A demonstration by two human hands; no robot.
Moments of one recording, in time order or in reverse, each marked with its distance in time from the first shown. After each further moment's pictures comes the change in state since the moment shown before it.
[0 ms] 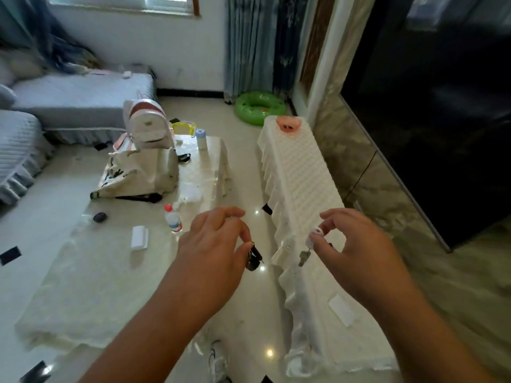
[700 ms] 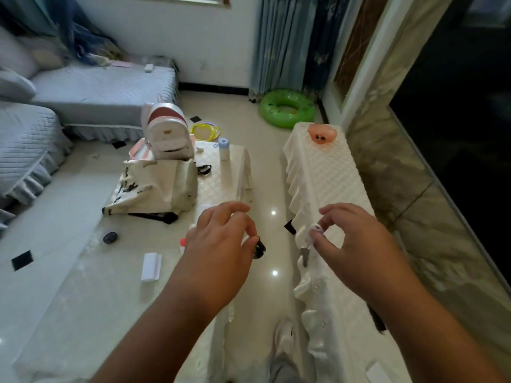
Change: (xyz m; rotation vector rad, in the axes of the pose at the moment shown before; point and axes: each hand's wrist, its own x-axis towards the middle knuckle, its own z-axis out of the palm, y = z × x) left_hand 0.210 -0.125 -0.021 0.005 -0.021 -0.150; right_hand 0.253 -0.054 0.081 -0.020 -0.095 -0.143
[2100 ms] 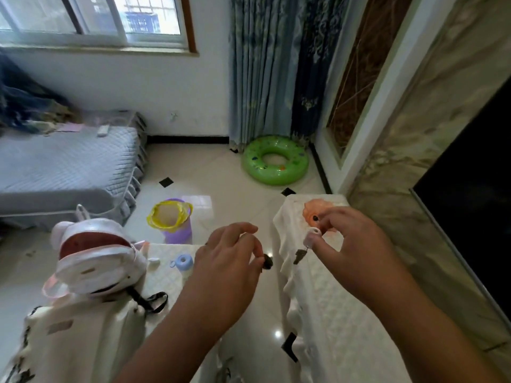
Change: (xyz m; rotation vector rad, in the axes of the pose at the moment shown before) left_hand 0.666 -0.035 0.066 0.047 0.038 0.150; right_hand 0.649 0.149 -0.031 0.049 0.124 0.017
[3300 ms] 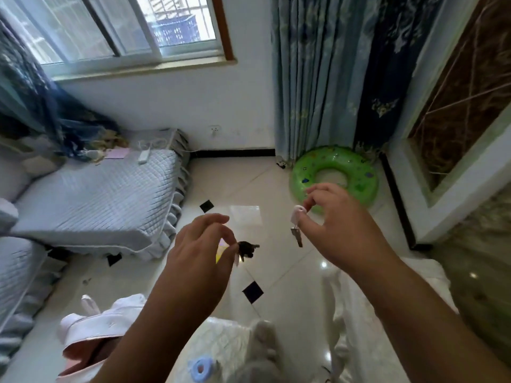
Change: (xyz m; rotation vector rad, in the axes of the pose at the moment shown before) left_hand 0.407 -0.149 -0.020 0.073 0.087 -0.291; right_hand 0.497 0.042 0.117 0.226 -0.119 -0.138
